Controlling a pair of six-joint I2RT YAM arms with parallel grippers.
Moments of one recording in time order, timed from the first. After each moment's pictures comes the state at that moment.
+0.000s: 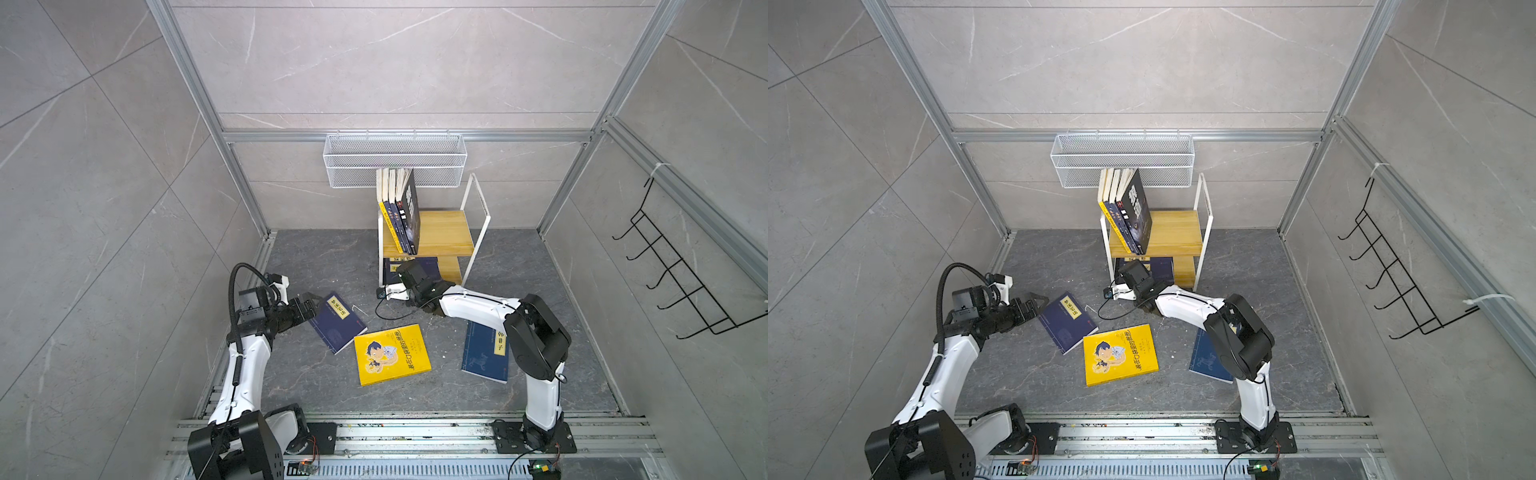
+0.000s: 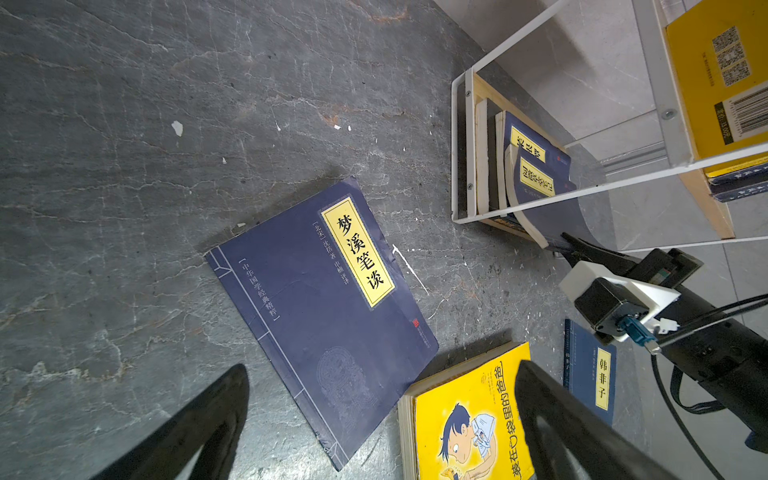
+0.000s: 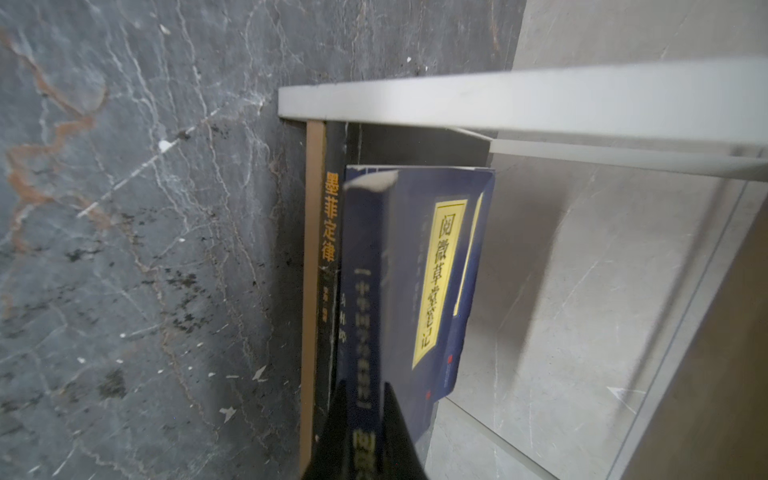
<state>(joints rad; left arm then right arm) 0.26 1.09 0.72 -0.47 0.61 -0.22 0.74 1.98 1.38 -0.20 0.38 -1.17</state>
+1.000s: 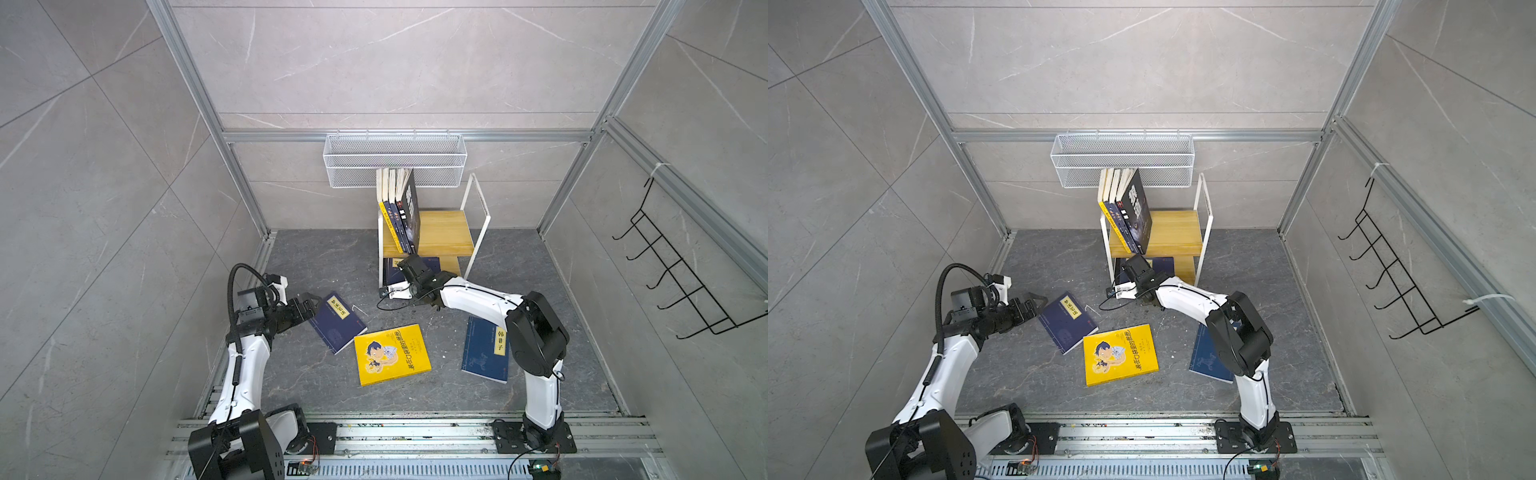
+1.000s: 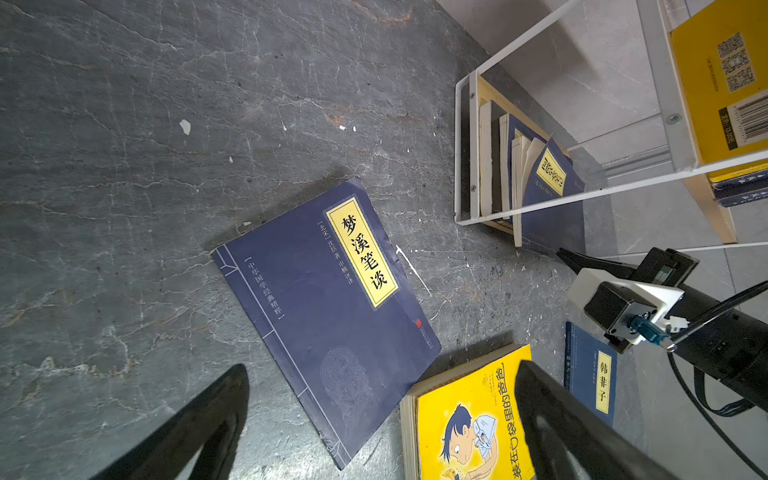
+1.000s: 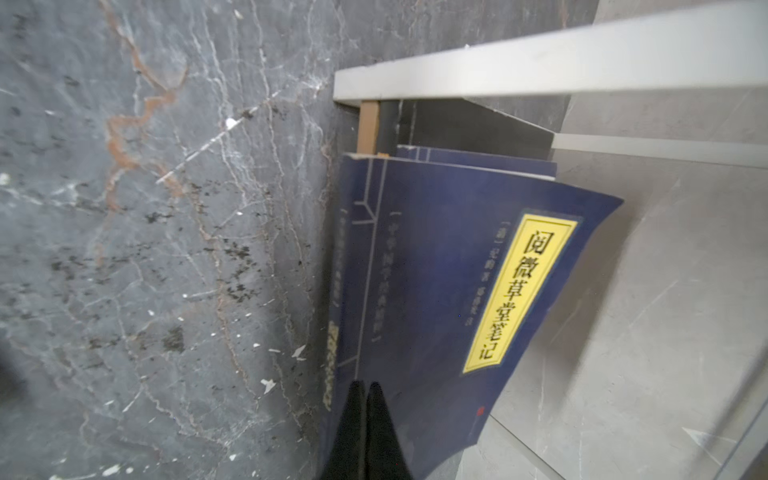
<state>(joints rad) 0.28 1.09 0.72 -0.47 0.61 -0.22 0.71 1.99 1.49 -0.42 0.30 -1.14</state>
